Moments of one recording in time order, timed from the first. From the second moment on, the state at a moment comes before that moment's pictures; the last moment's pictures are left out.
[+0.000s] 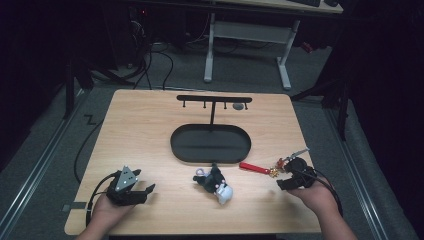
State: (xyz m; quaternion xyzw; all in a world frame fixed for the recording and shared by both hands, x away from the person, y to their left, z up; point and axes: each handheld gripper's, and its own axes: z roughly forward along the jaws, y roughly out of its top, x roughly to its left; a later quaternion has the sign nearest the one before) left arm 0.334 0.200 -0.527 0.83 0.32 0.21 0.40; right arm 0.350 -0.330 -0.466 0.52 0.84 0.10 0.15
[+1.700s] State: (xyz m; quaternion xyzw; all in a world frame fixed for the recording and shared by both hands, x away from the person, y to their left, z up) left arm 0.335 0.204 -0.531 0.83 0.33 0.20 0.39; right arm 0.404 -0.342 -0.489 0.50 0.86 0.06 0.14
